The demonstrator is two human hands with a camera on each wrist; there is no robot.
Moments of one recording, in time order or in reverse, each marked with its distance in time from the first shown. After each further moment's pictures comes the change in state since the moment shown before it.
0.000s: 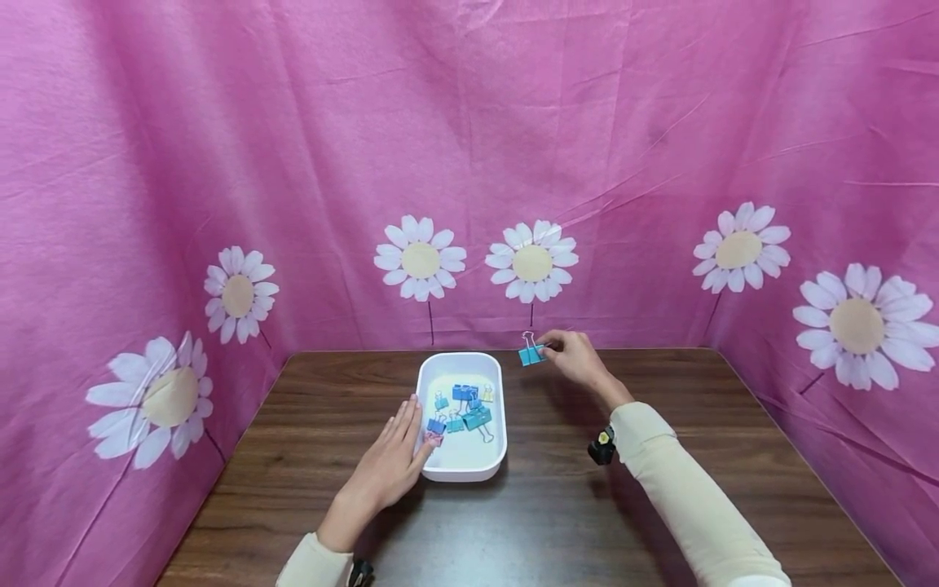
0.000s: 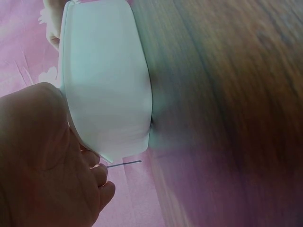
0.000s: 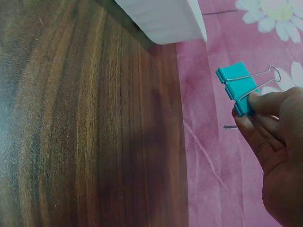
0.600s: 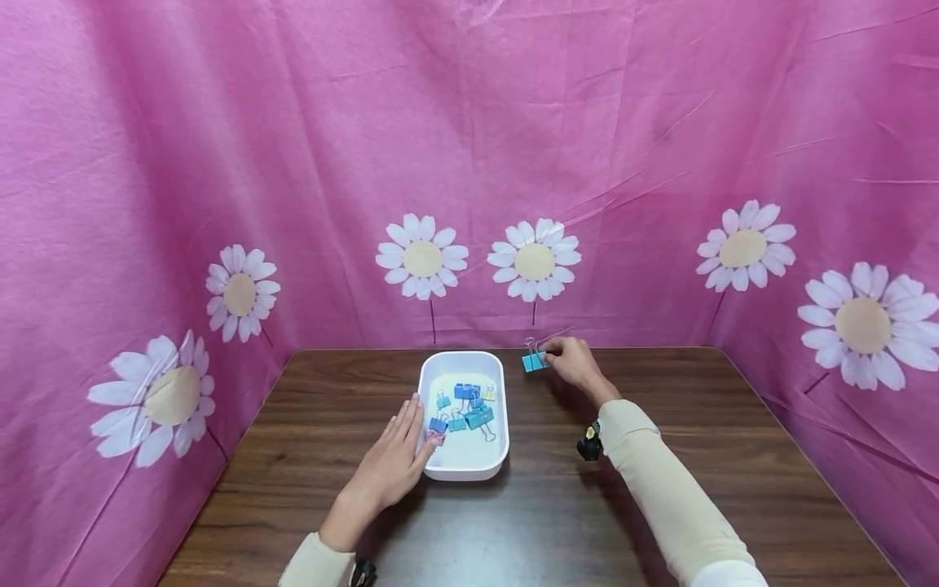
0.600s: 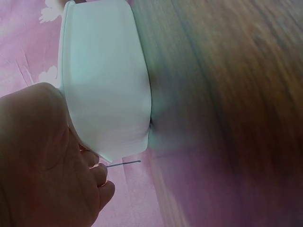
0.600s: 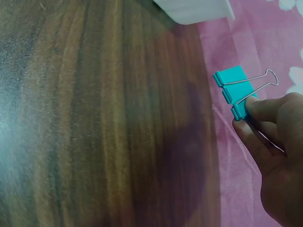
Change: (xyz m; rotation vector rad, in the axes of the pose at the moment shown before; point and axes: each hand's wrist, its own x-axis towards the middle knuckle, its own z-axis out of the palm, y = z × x) left_hand 0.001 0.000 0.001 -0.008 -0.008 -0.012; right_hand 0.007 0.023 0.021 -0.066 -0.017 0.125
